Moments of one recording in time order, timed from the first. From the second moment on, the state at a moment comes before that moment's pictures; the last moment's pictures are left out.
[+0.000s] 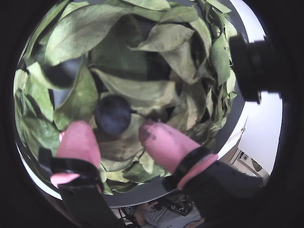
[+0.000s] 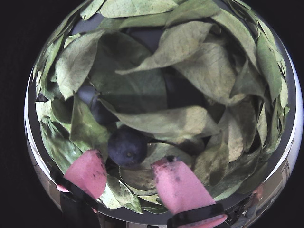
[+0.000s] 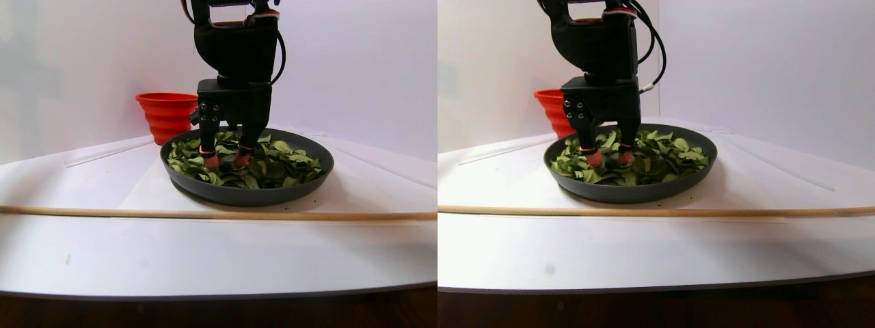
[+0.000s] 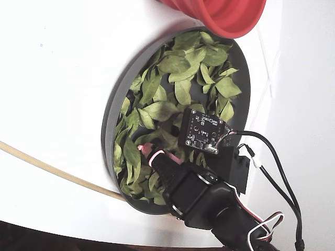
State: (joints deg) arm 7.6 86.9 129.5 -7.0 -100.3
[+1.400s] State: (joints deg) arm 7.7 82.4 126.8 -10.1 -99.2
